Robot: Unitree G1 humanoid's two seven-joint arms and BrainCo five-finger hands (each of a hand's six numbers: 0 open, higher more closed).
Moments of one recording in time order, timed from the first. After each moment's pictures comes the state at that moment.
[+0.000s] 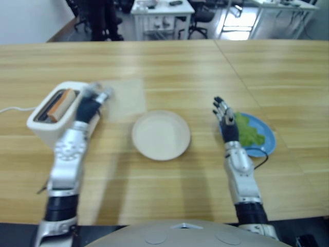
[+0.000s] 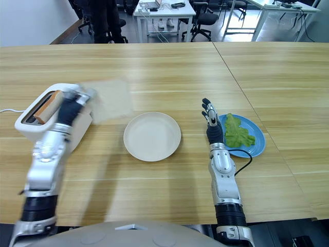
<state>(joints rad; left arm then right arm) -0.07 0.22 0.00 -0.12 -0.14 0.09 -0.17 -0.02 -0.10 -0.09 0.08 0.04 -0.25 0.04</state>
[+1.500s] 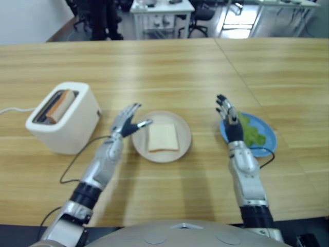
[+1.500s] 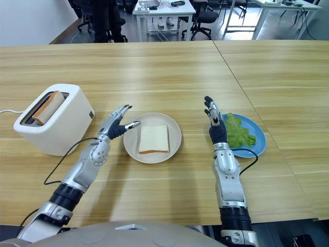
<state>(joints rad) -0.15 0.37 -0.26 0.03 0.76 0.06 0.14 0.03 -0.19 -0.09 -0.08 -0.03 -0.23 0.04</state>
